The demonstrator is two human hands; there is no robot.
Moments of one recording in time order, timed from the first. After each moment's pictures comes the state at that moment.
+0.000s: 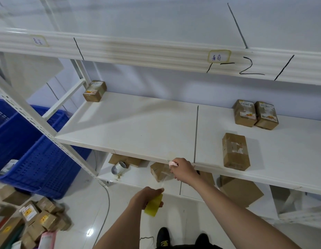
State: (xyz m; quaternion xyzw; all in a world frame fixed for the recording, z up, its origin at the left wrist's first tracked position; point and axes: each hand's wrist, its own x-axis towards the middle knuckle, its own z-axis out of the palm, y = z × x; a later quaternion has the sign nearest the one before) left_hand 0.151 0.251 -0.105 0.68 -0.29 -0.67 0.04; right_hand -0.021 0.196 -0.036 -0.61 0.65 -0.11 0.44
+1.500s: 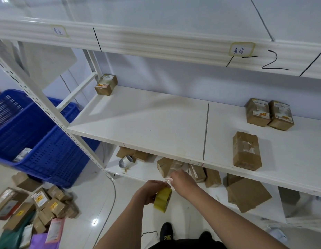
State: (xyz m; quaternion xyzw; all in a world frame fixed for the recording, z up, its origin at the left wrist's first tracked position) left_hand 0.163 0.267 -0.088 0.65 -0.25 -0.70 0.15; right_hand 0.006 0.235 -0.073 -0.78 0.56 0.02 0.28
